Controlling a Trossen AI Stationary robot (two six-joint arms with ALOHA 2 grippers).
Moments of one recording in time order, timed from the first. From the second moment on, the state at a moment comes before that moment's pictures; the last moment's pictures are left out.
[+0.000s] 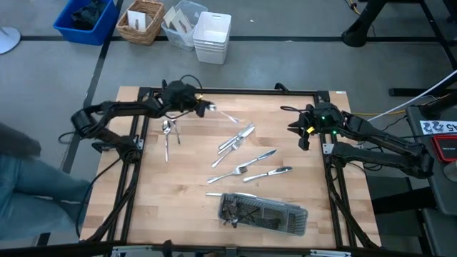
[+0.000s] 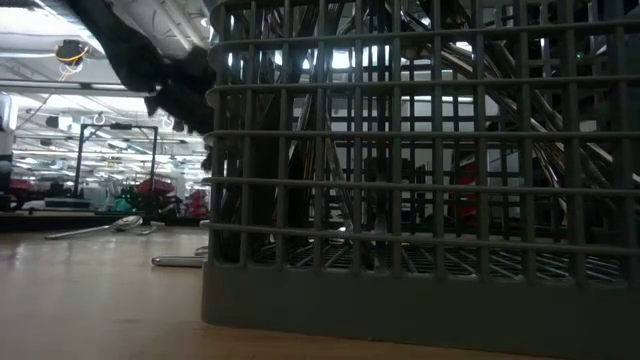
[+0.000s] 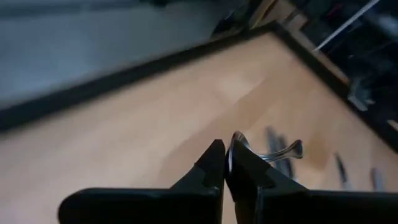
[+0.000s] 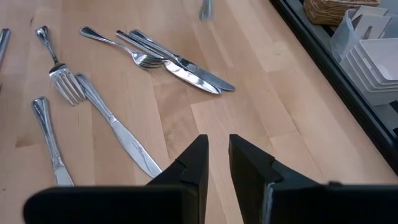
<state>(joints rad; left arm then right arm) 0.68 1.42 0.66 0.28 0.19 -0.39 -0.48 0.66 0.59 -0.59 -0.15 -0.19</state>
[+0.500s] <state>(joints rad) 0.40 0.92 0.66 0.27 0.33 0.09 -0.48 0.66 0.59 -0.59 -0.15 -0.15</state>
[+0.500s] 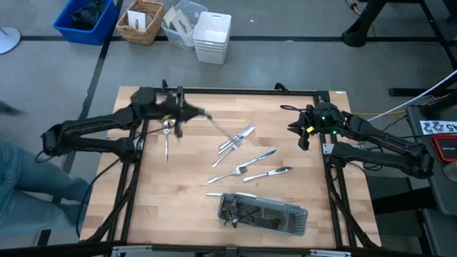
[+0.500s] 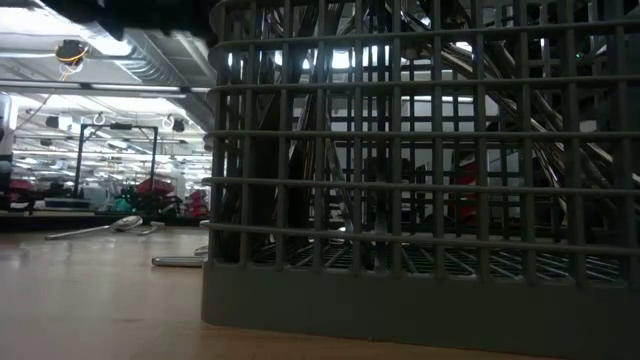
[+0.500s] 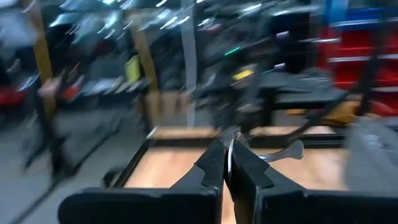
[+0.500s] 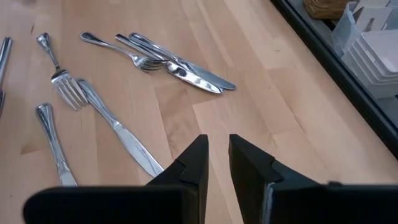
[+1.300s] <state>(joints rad) -0.19 1.07 0.72 0.36 0.30 0.74 -0.48 0.66 0.59 -0.59 -0.15 -0.14</state>
